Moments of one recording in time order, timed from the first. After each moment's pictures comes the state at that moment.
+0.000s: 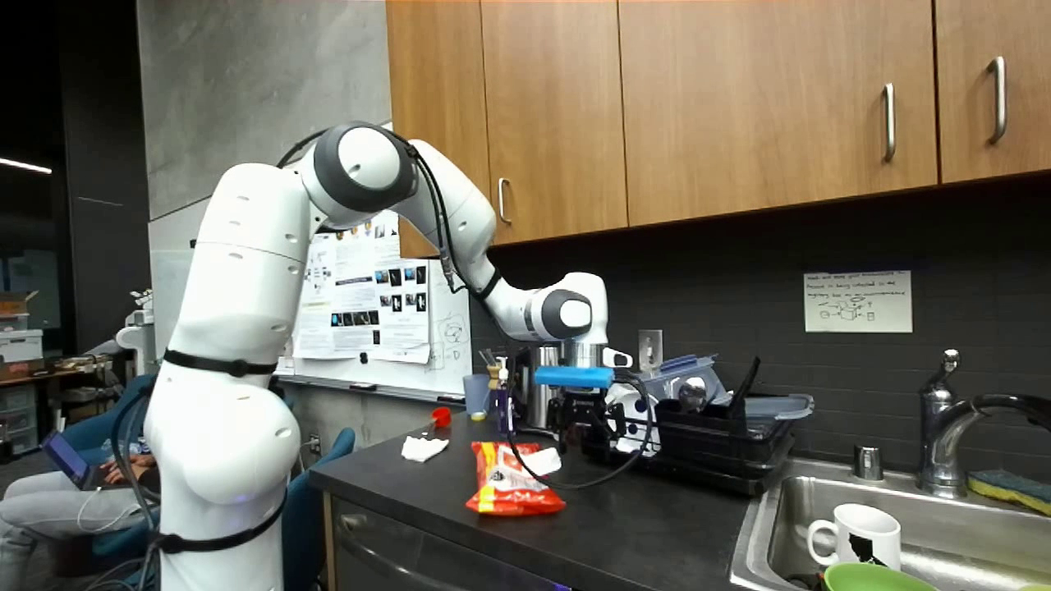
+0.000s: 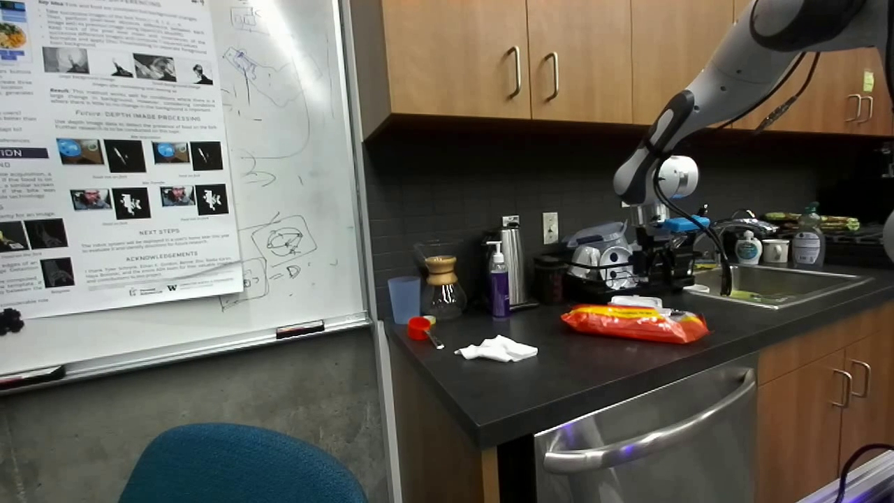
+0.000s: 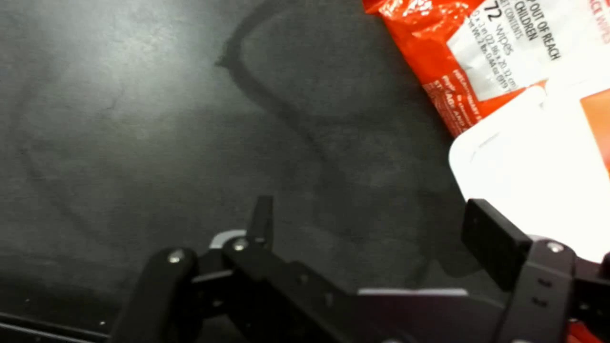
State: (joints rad) arm -0.12 0.22 -0.17 -2.07 -0.02 2.20 -0.42
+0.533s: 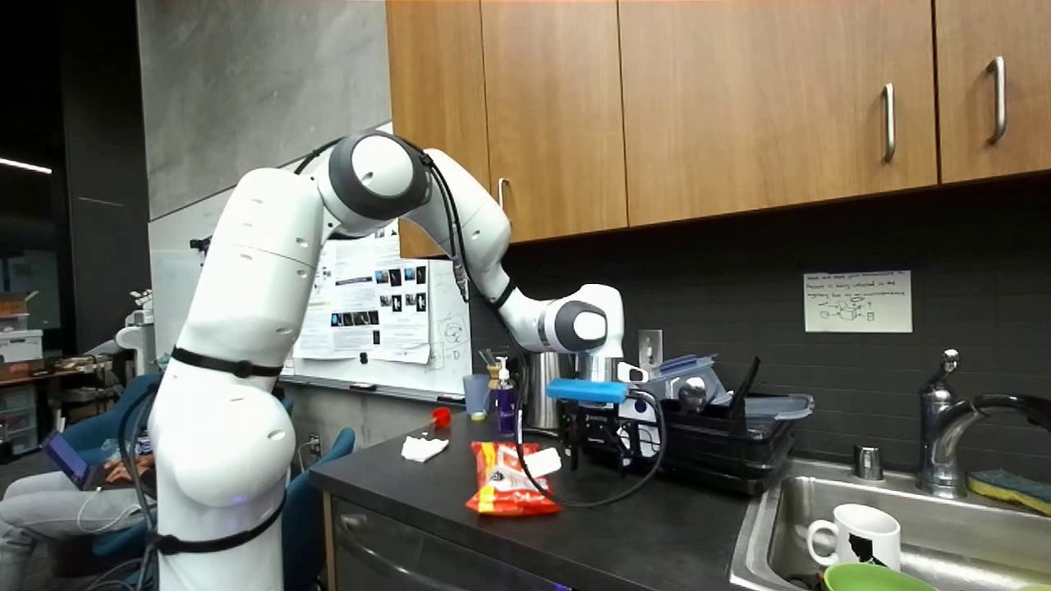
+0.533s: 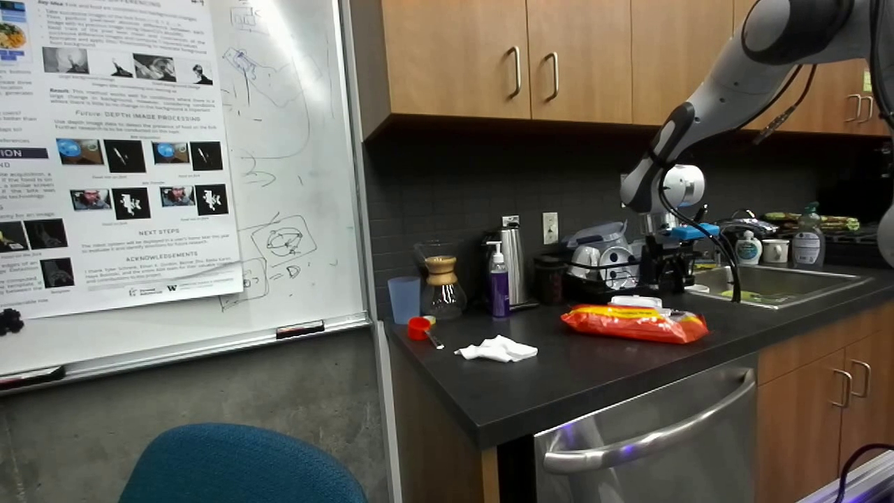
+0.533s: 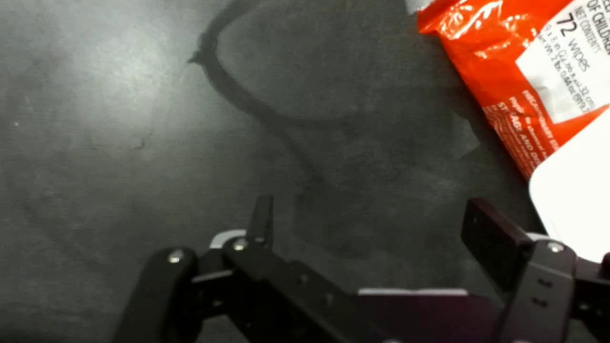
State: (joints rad) arm -0.18 0.28 -0.17 -2.04 -0.02 2.20 -0.42
